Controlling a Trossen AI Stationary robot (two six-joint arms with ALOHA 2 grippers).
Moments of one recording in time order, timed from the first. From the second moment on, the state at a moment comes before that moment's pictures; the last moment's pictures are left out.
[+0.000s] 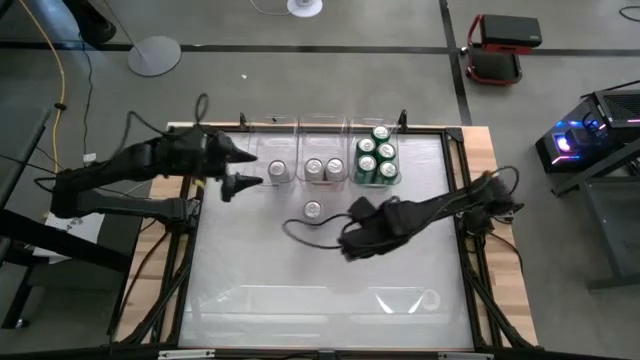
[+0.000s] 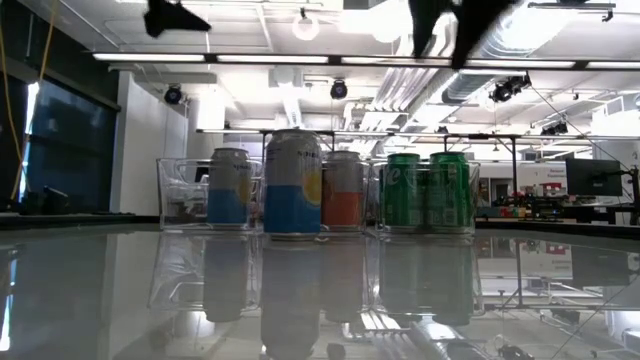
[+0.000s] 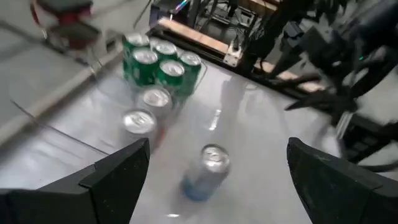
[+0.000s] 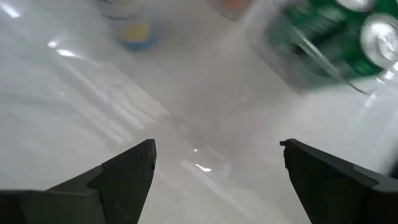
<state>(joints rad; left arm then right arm) 0.22 0.83 1.03 -0.64 0.02 -0.27 0.34 1.87 1.86 -1.51 0.42 1.15</state>
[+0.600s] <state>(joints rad) -0.05 1.28 1.09 -0.39 -0.39 -0.52 0.40 1.14 1.06 -1.02 0.57 1.11</state>
